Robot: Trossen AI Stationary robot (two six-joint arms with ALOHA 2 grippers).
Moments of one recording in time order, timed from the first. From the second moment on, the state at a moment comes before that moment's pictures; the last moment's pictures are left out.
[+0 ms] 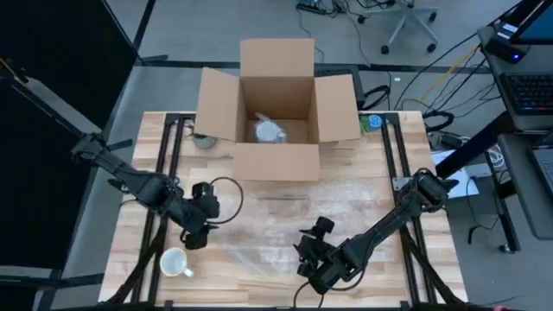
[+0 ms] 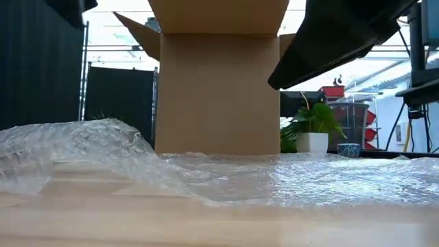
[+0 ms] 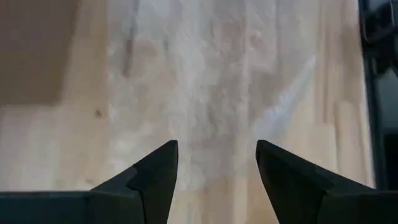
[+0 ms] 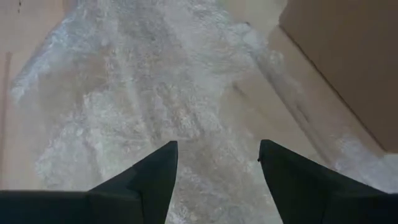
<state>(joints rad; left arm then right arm) -0.55 1.18 1.09 -1.02 -0.18 -0.56 0.67 1.94 1.33 -0.58 0.84 0.85</state>
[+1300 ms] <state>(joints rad) -1.08 1.37 1.07 -1.17 -0.06 -1.27 0.67 1.94 1.33 -0.57 0.84 0.86</state>
